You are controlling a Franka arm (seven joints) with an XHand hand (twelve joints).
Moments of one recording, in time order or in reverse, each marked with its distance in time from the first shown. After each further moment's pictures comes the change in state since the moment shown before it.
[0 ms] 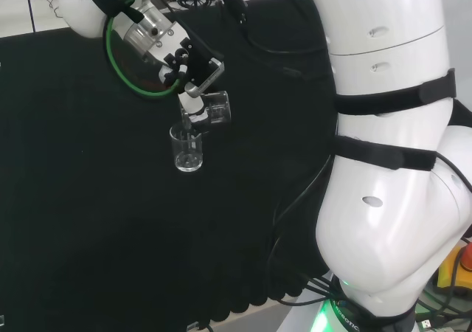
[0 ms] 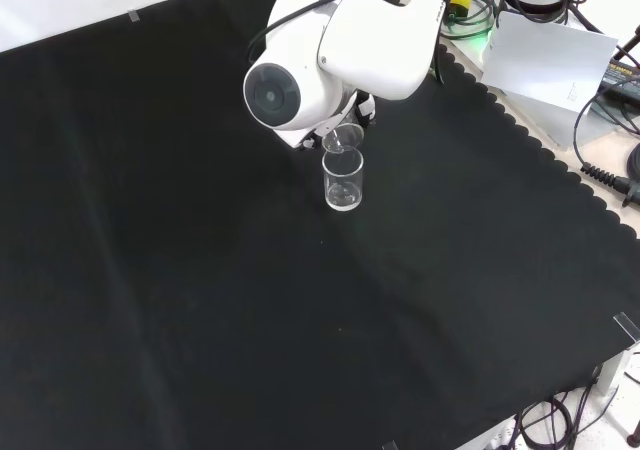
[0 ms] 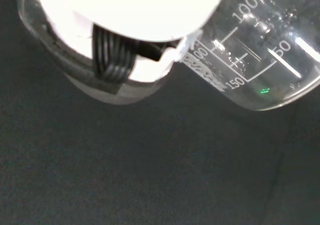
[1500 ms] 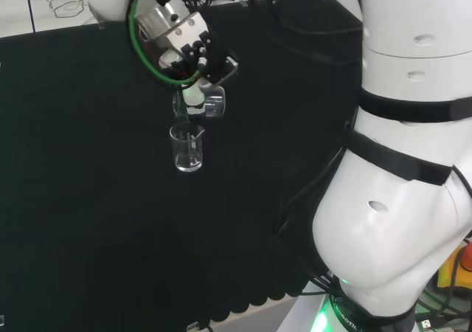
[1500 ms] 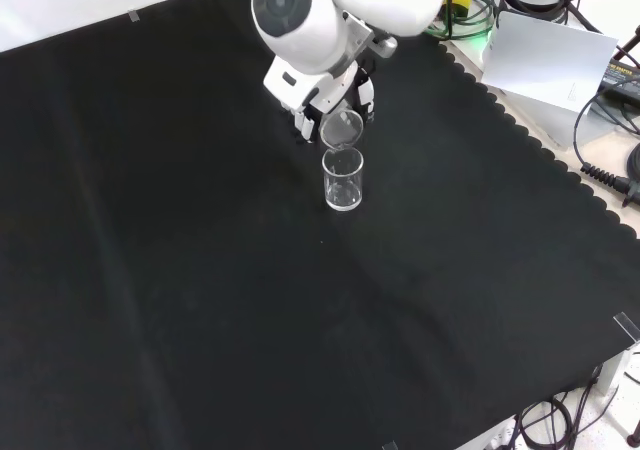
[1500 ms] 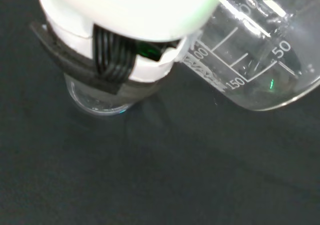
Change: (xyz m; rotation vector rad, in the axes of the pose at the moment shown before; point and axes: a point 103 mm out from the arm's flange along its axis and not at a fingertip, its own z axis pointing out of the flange) arm -0.016 -0.008 0.002 -0.261 0.173 -0.121
